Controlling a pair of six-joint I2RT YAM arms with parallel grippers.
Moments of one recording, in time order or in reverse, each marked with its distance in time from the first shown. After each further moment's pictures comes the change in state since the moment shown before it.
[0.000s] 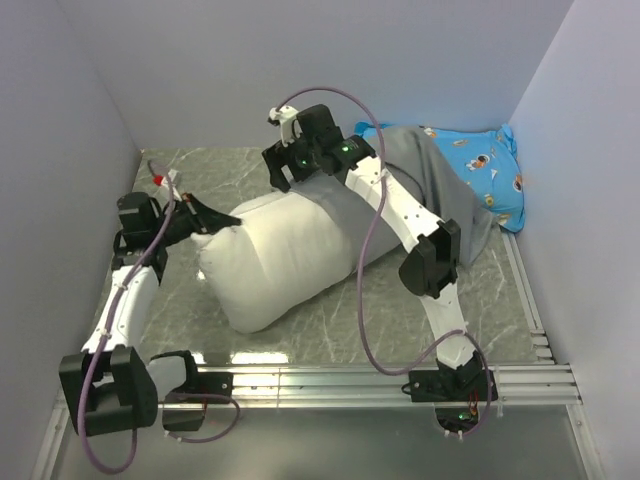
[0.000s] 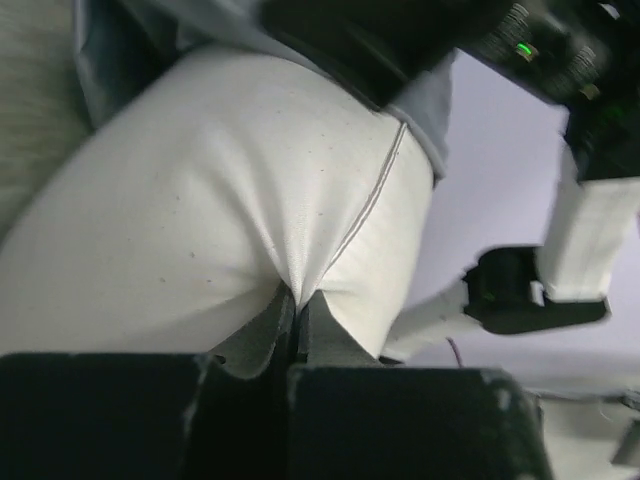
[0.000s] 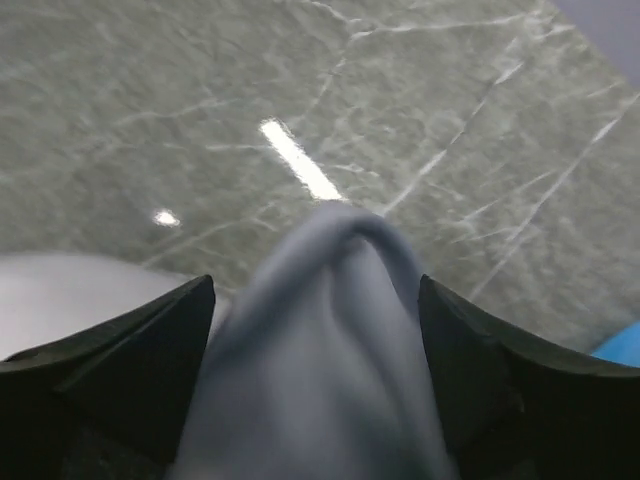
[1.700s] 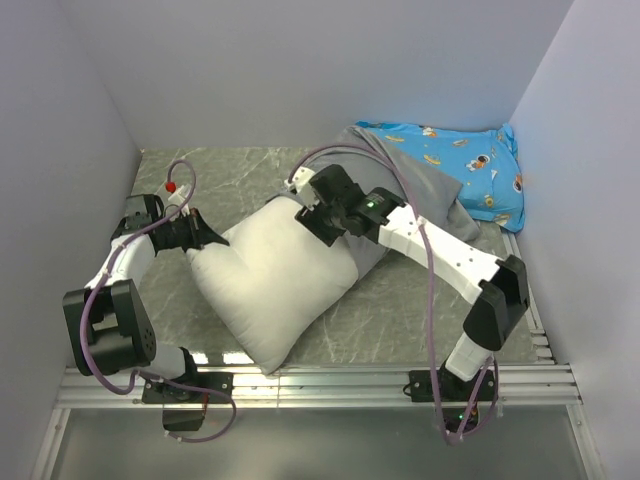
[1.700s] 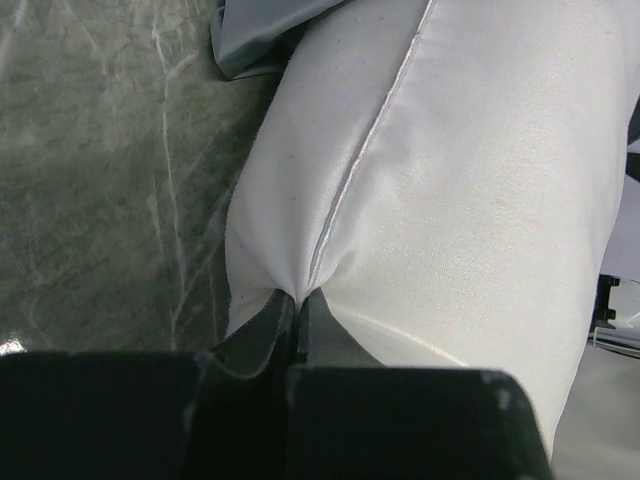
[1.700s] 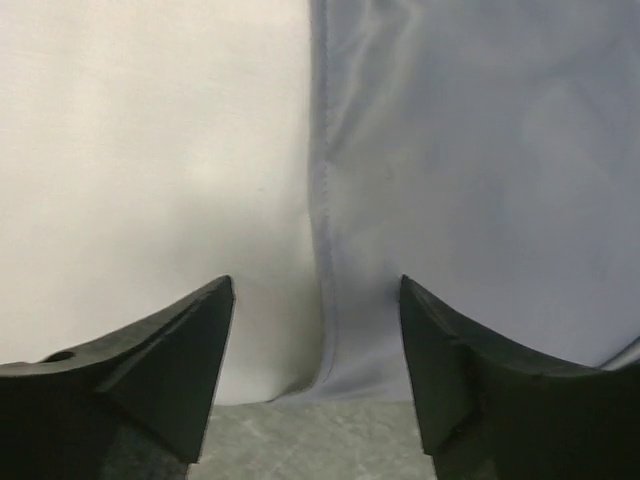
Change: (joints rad) left arm 0.136 0.333 0.140 -0.481 -0.070 0.855; right arm 0.153 -0.566 -0.778 0.006 0.394 -0.175
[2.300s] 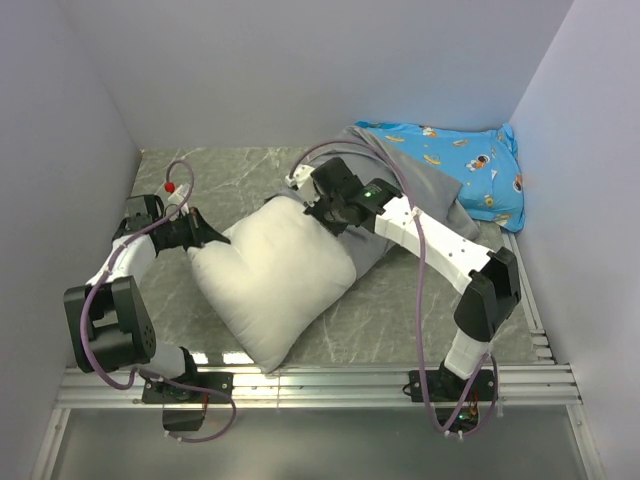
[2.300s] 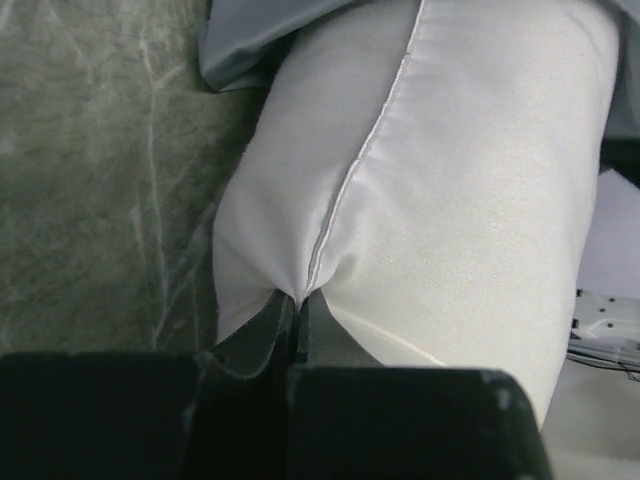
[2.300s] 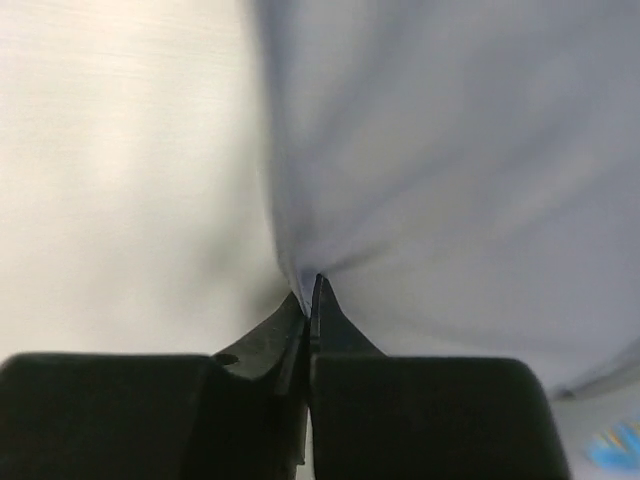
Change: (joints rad) left arm 0.000 0.016 -0.004 0.039 0.010 -0.049; right arm -0.033 0.078 0.035 -0.031 -0.006 -0.011
